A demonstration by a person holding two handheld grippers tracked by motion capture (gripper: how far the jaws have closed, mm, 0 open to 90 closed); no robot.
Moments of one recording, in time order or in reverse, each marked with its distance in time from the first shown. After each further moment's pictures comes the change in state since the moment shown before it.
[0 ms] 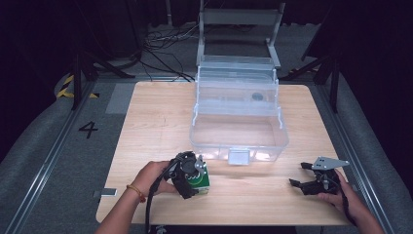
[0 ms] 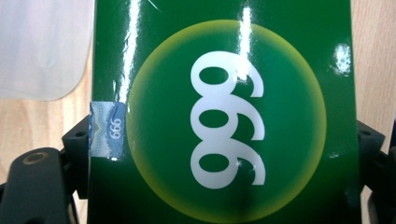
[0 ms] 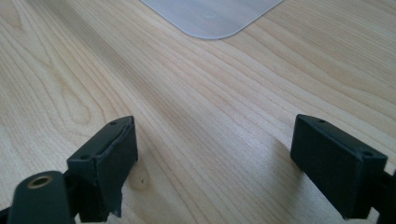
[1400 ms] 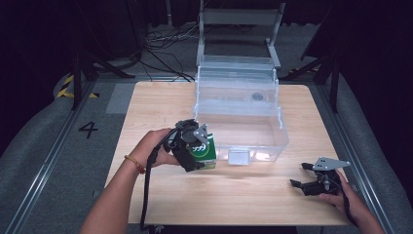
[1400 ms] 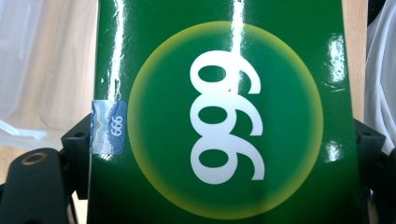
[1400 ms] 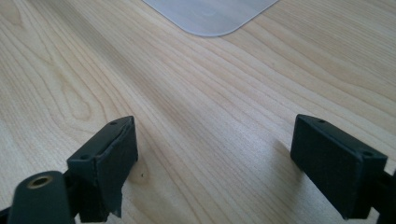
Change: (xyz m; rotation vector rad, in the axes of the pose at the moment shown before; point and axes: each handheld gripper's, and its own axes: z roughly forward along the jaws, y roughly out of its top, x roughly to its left) left arm 0.037 0.041 -0.084 -0.117 0.040 0.094; right arm 0.000 -0.002 -0.002 0.000 -0.001 0.004
